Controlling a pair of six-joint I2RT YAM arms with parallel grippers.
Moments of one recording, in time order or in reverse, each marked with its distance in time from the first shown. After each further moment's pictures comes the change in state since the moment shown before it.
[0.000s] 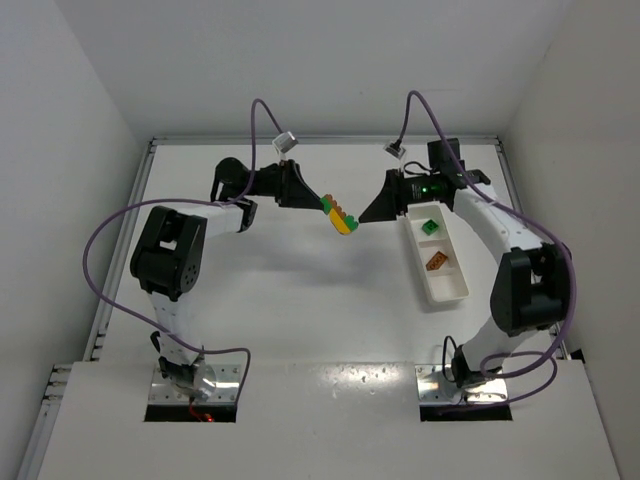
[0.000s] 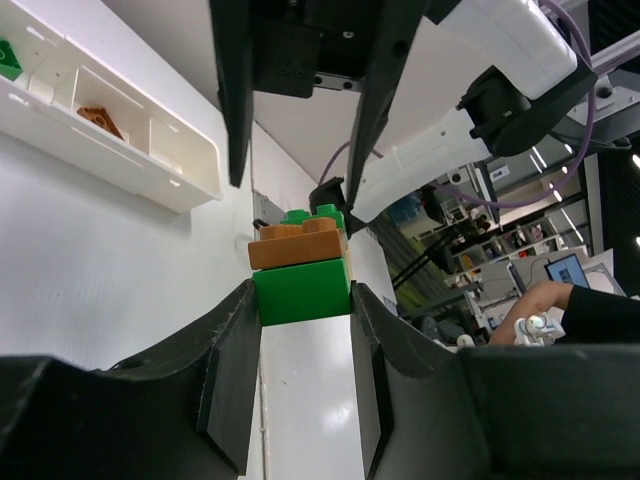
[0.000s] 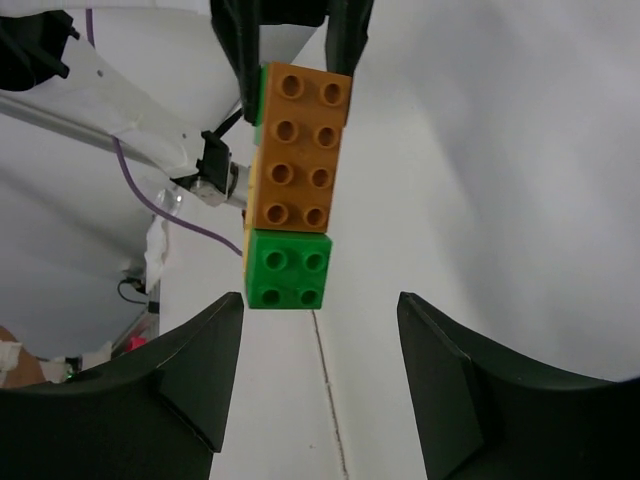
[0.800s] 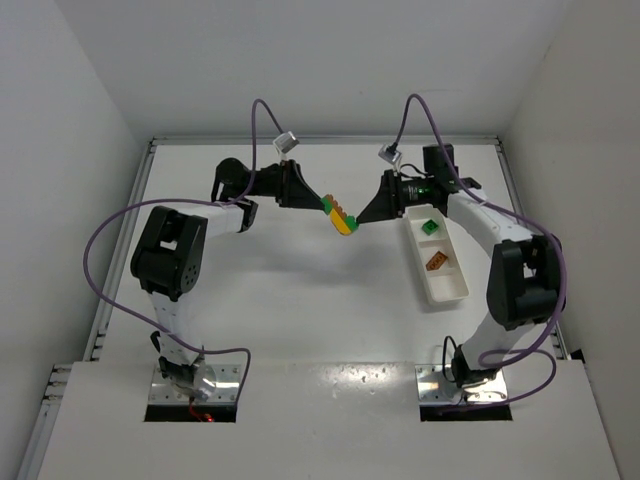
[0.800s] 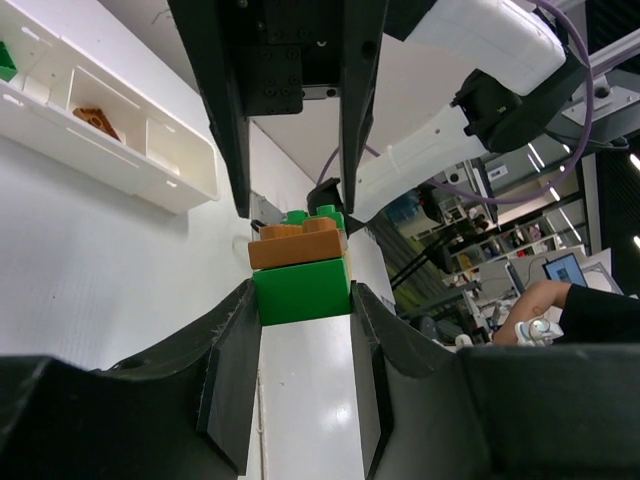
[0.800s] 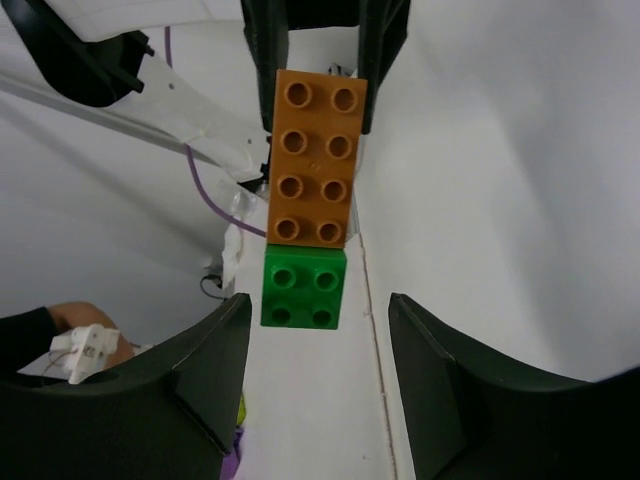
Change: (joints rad) left arm -0.009 0.000 0.000 0.013 -0.003 -0.013; right arm 0.009 0.058 -0.072 0.222 -0.123 0.234
